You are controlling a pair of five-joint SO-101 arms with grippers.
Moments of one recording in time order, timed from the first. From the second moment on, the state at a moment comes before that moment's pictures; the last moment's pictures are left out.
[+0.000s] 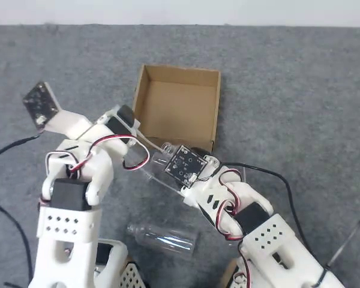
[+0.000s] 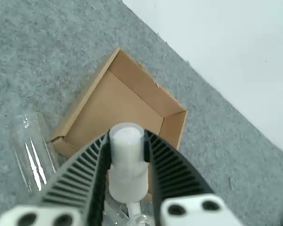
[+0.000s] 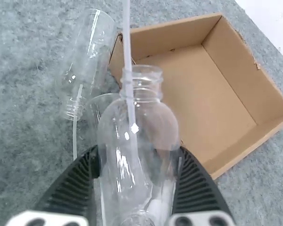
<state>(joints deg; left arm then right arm) 1.5 -55.3 46.8 56.1 50.2 -39.0 -58.9 74.0 30.3 23.8</state>
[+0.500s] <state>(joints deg) 5.2 -55.3 51.2 51.9 50.2 -39.1 -58.9 74.0 30.3 23.8</state>
